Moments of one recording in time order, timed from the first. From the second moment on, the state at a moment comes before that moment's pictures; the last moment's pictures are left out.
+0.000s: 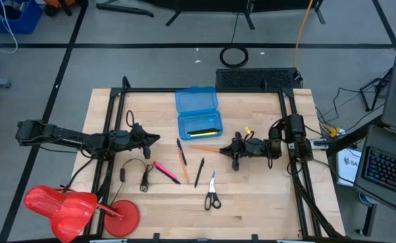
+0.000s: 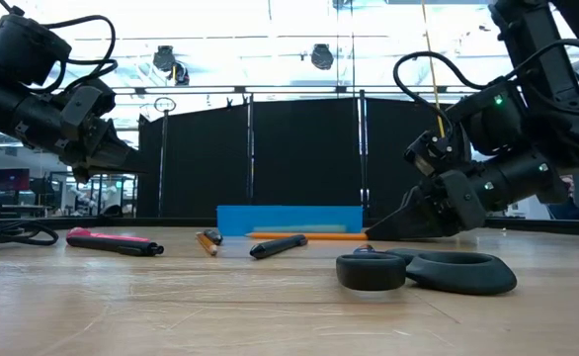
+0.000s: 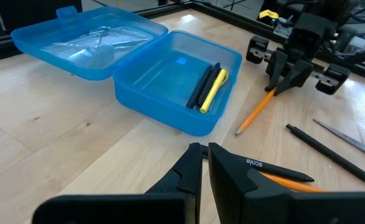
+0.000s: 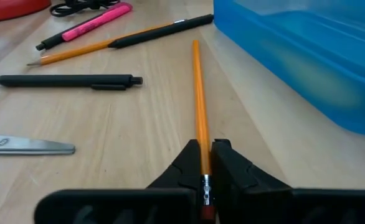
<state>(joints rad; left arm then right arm) 0.01 0.73 0.01 0.38 -0.32 -0.40 0.00 2.08 0.19 1.40 0.07 0.14</state>
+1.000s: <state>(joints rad) 0.01 0.73 0.01 0.37 -0.34 -0.39 0.00 2.05 0.20 1.54 0.02 0.08</state>
